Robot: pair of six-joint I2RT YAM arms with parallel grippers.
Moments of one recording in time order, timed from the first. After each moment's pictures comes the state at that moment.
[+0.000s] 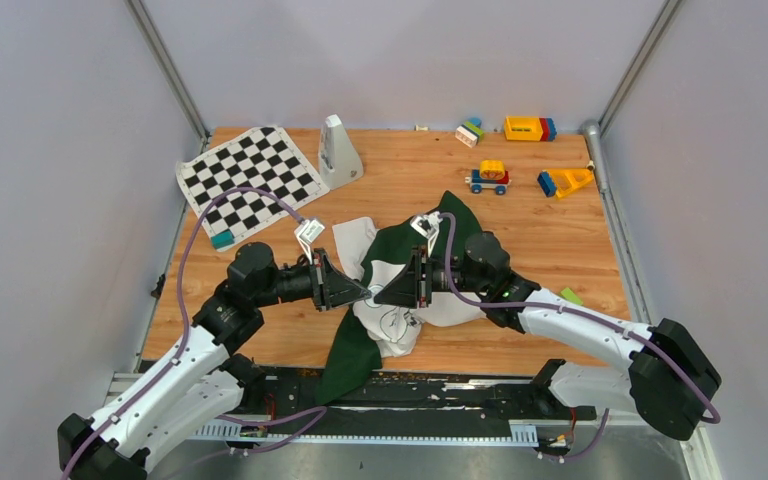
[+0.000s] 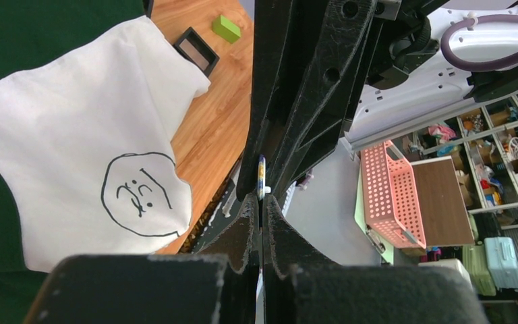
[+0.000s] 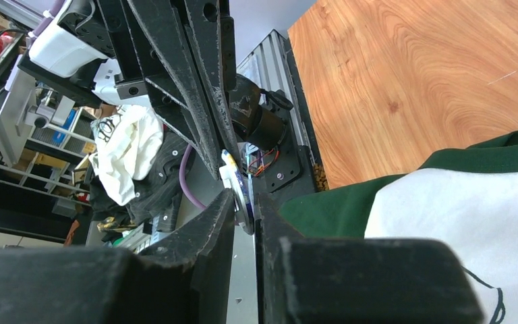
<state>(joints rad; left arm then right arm) -0.60 0.69 0.55 -0.02 0.68 -0.72 0.81 1.18 0.61 0.49 -0.70 0.76</state>
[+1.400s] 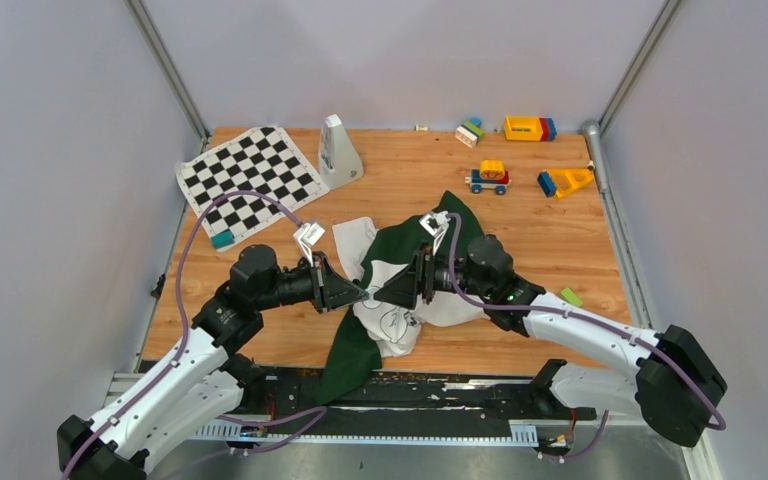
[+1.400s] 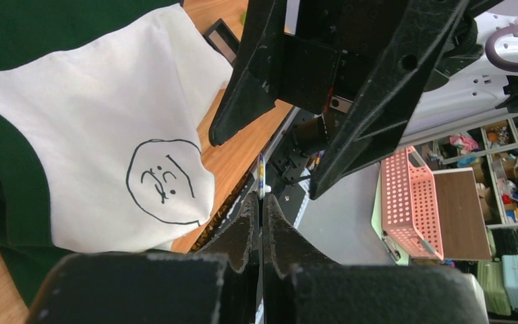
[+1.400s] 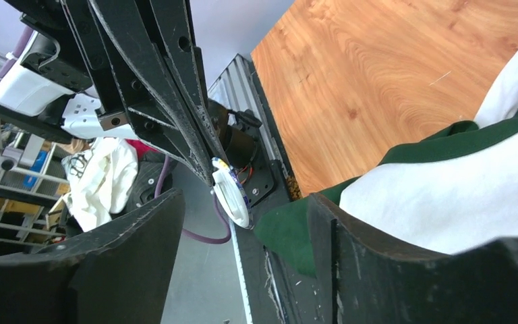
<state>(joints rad) -0.60 0.68 0.54 -0.09 0.62 -0.69 0.81 1.14 0.59 0.44 -0.57 0.76</state>
